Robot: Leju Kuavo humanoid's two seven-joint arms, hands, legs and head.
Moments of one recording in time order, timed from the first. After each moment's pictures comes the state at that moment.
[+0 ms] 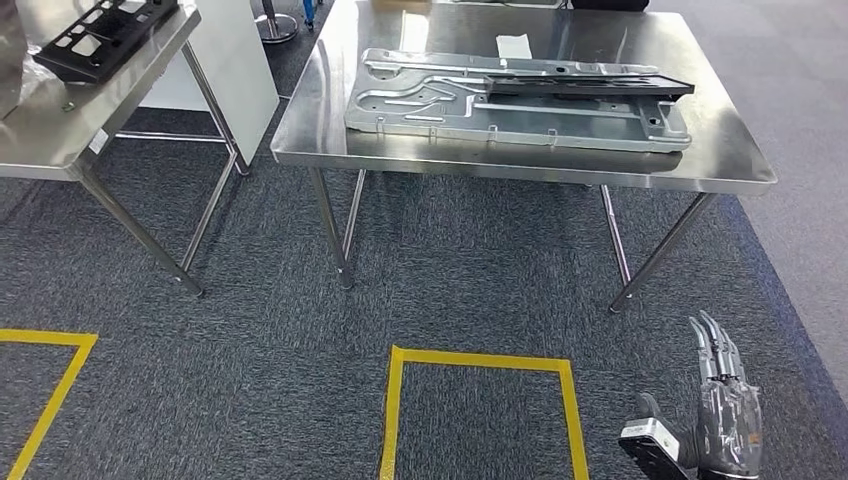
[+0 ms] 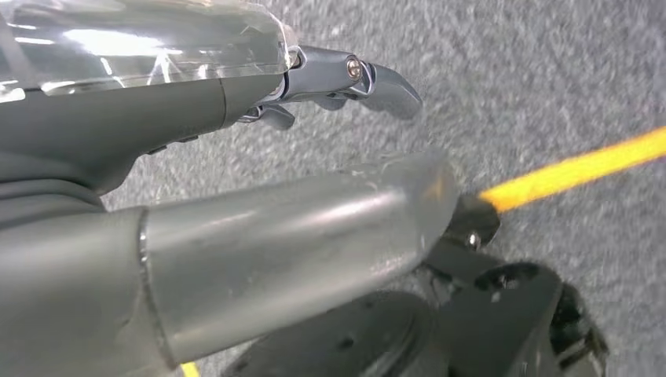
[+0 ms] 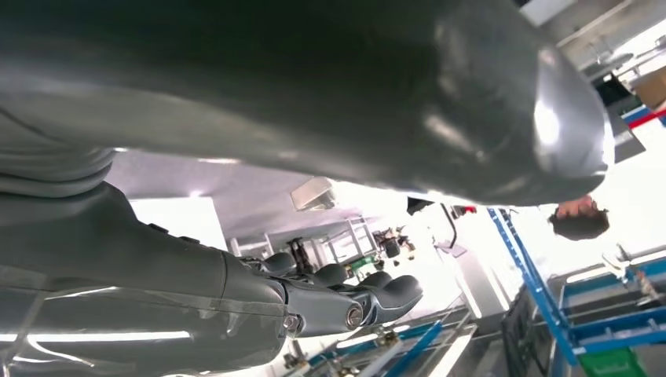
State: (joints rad) left arm -0.08 -0.04 -1.55 -0.12 1.23 0.18 -0.37; right arm 0.24 -0.13 -0.10 -1.75 0.82 -0.54 -0.32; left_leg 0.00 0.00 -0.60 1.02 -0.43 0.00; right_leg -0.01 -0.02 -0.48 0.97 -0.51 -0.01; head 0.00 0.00
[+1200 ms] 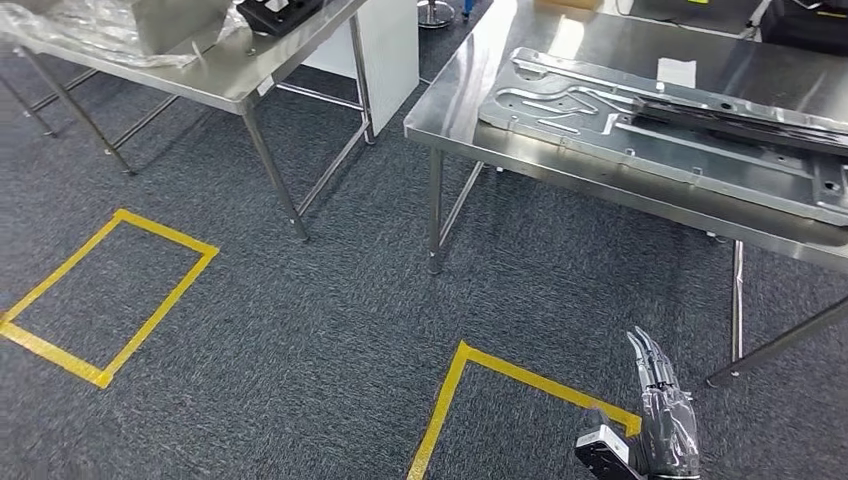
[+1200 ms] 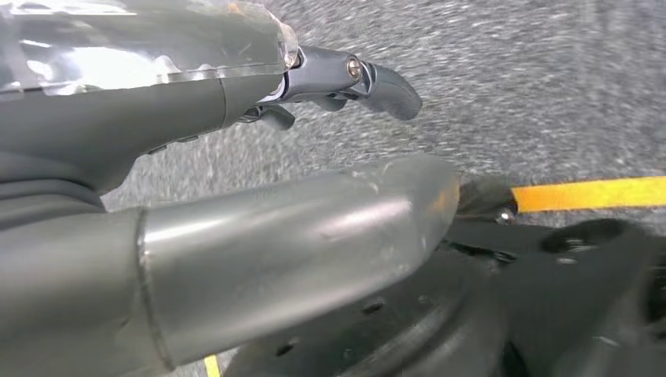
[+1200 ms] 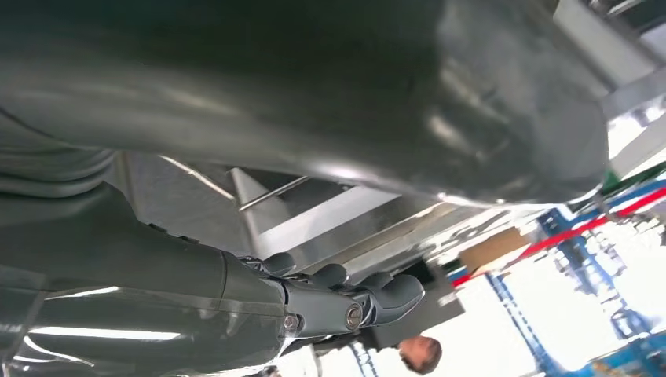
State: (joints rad) left arm -0.08 -0.04 -1.55 -0.12 1.19 0.19 -0.30; right arm 0.24 -0.11 0.02 -1.66 0.80 -0.52 -0.31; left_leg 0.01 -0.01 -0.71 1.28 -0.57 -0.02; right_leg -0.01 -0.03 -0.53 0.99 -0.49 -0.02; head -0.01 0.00
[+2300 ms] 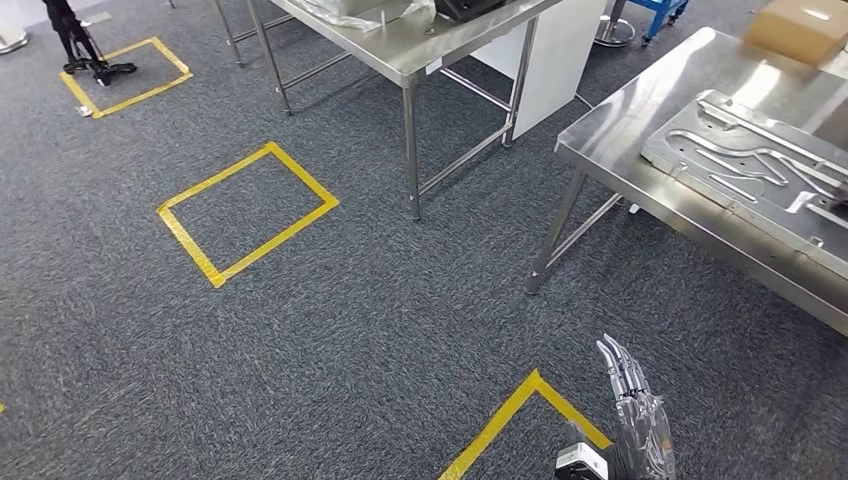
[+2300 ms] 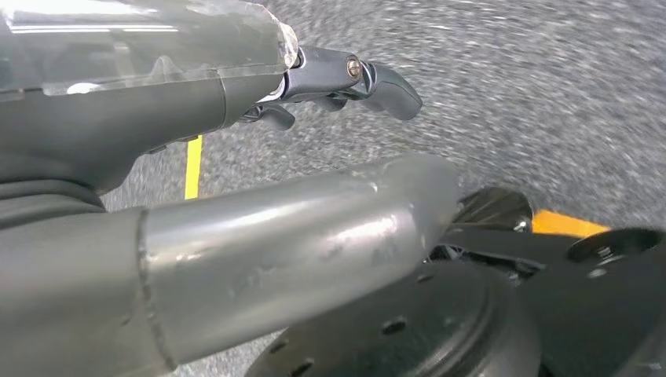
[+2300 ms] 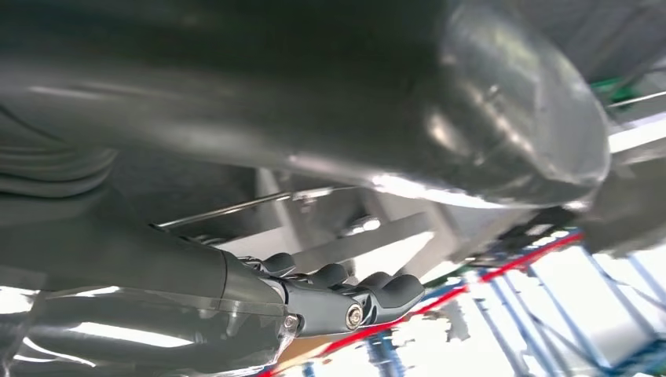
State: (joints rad) left arm -0.07 -0.03 -1.55 -0.12 1.18 0.20 -0.28; right arm 0.26 -0.10 0.11 -1.67 0.79 -0.53 -0.36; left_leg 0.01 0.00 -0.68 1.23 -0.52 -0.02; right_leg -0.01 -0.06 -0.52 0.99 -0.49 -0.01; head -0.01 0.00
